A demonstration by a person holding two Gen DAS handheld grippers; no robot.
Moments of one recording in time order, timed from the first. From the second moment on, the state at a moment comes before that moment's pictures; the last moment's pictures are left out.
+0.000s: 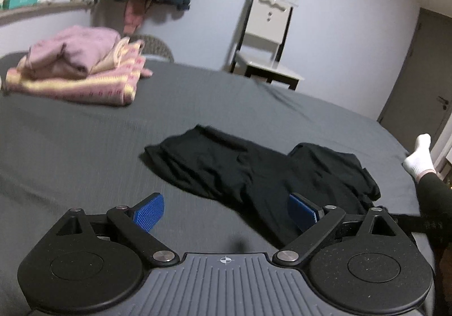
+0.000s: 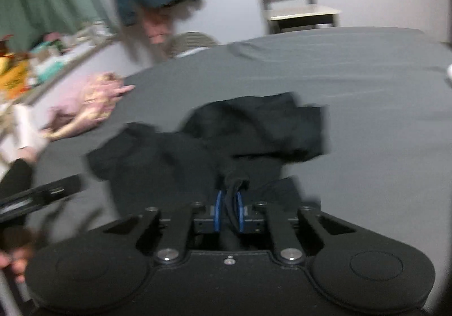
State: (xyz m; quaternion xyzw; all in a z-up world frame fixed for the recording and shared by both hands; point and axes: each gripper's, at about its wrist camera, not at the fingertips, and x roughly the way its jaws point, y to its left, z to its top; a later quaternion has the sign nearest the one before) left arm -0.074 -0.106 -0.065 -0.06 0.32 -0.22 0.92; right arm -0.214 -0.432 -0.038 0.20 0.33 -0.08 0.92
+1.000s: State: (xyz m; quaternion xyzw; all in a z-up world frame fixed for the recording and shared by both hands) left arm -0.085 -0.090 -0.056 -0.11 0.32 -0.27 0.90; right arm -0.230 -0.339 -0.033 0.17 0.35 0.03 0.92
